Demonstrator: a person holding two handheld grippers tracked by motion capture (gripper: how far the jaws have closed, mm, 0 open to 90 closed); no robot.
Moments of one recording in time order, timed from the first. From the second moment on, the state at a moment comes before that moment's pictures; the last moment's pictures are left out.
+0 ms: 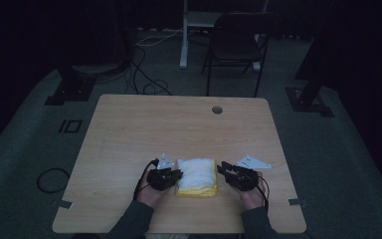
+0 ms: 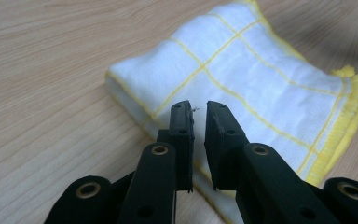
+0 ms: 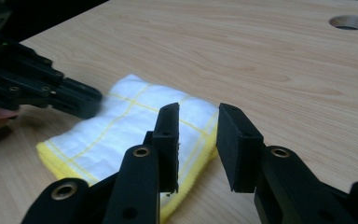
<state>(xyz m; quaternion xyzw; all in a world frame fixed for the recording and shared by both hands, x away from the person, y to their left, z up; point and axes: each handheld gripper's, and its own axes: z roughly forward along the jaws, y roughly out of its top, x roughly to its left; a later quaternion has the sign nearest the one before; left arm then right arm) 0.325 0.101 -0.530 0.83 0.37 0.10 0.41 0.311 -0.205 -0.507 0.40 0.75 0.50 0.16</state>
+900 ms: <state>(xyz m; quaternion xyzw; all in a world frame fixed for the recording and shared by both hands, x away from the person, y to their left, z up) 0.337 0.159 -0.529 0.79 0.44 0.14 0.41 0.331 -0.220 -0.537 0.45 0.76 0.43 0.18</state>
